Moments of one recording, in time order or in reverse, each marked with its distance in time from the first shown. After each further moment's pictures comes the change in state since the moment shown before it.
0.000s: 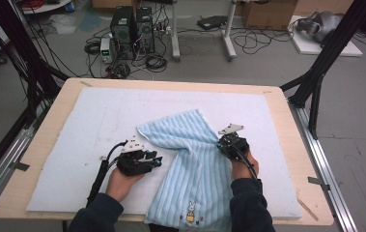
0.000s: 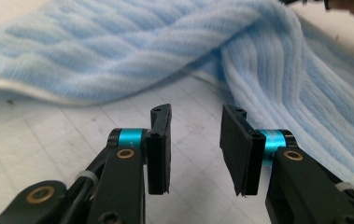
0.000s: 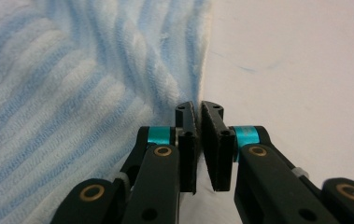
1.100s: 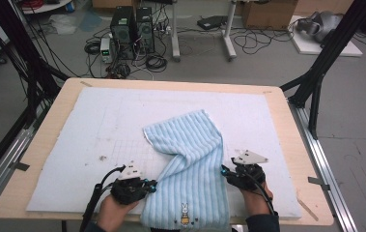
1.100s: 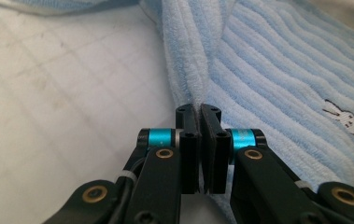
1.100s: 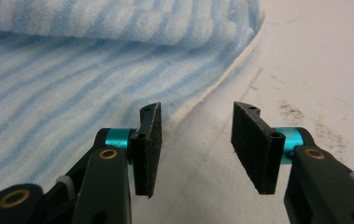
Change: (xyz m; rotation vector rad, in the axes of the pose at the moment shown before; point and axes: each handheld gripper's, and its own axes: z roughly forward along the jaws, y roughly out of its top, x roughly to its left) left arm -0.046 -0.042 -0.045 0.105 -0.022 -0.021; right arm 0.027 -0.067 -0.064 -0.138 0.108 0.069
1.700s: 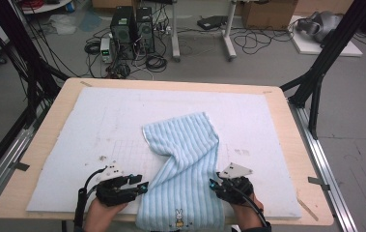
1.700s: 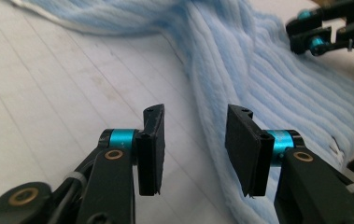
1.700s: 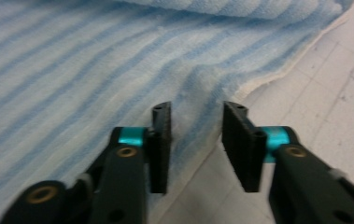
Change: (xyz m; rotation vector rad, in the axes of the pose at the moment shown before) left arm 0.020 -0.003 -0.022 -0.130 0.005 -0.074; right arm 0.043 -0.008 -0.002 0.055 0.114 -0.068
